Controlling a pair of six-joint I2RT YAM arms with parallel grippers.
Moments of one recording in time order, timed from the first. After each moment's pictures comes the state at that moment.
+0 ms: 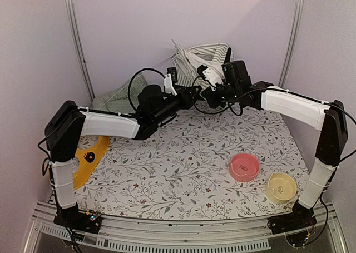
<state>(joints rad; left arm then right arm) -0.81 2.01 1.36 0.83 0.02 -0.58 0.66 1.79 1.56 -0.25 0.01 -0.22</state>
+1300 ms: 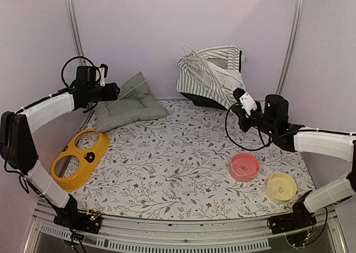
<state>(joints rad) -0.20 1.55 1.25 -0.17 -0.02 -0.16 0.52 1.33 0.79 0.34 -0.02 -0.37</state>
